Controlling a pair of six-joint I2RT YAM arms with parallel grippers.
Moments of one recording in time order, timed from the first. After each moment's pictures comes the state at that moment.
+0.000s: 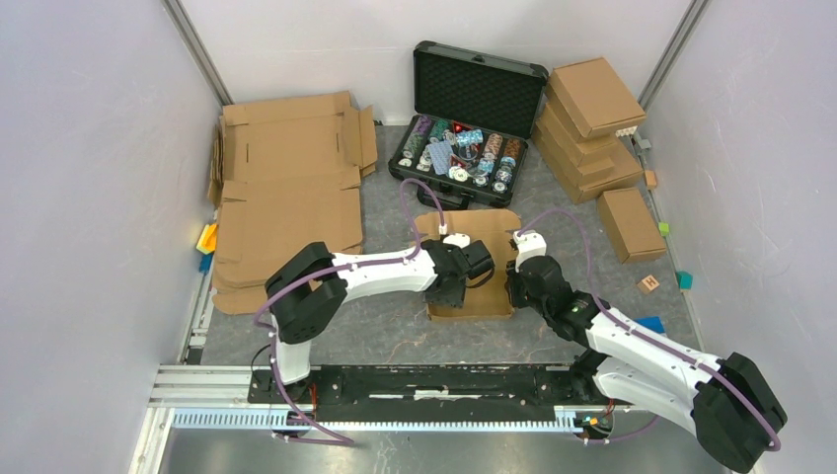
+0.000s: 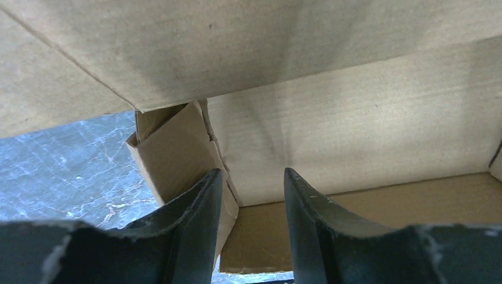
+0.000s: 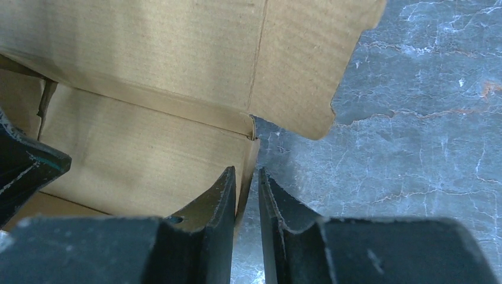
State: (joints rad) left arm -1.10 1.89 1.31 -0.75 -0.29 -0.87; right arm 0.69 0.92 0.35 -0.13 0.27 0.31
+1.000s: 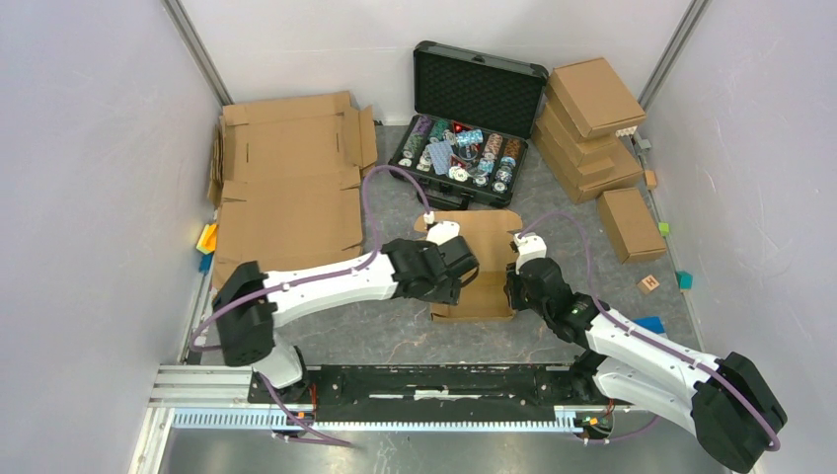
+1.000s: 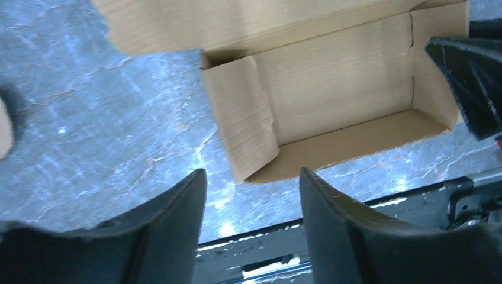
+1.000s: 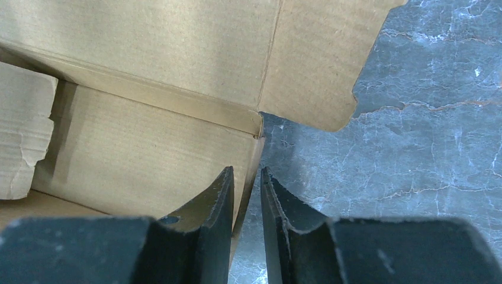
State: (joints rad) left arm -1.14 1.65 1.29 -0.83 -0.35 -0.85; right arm 0.69 0.92 0.33 -0.11 0.25 0.33
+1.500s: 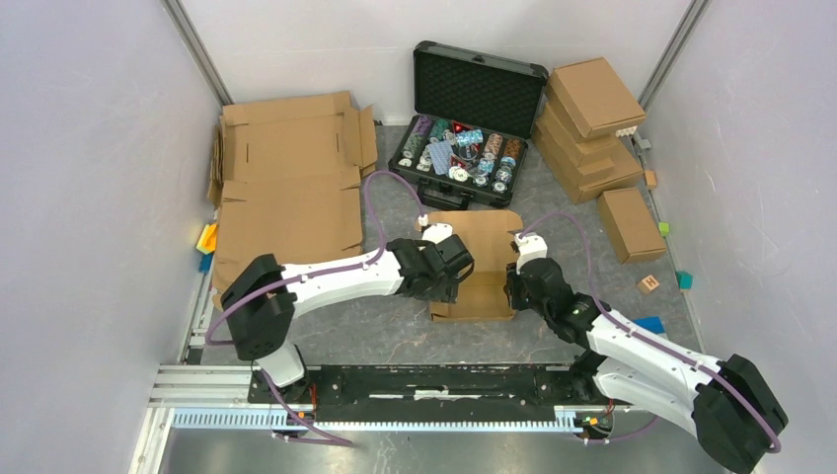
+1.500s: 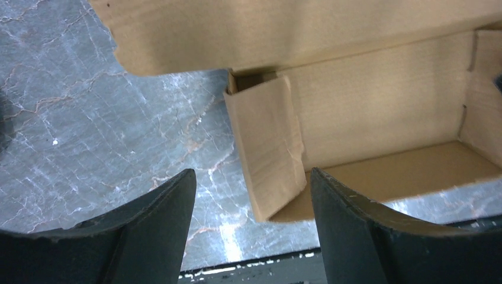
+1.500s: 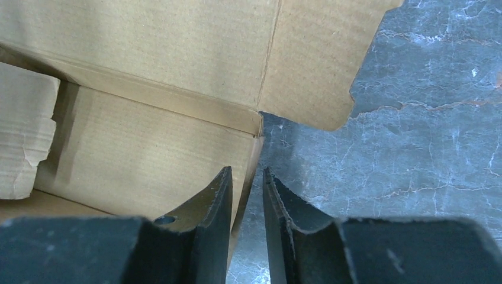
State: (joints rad) left arm -1.09 1.64 1.19 -0.75 -0.34 -0.85; right arm 0.69 0.91 0.33 -0.12 0.25 0.33
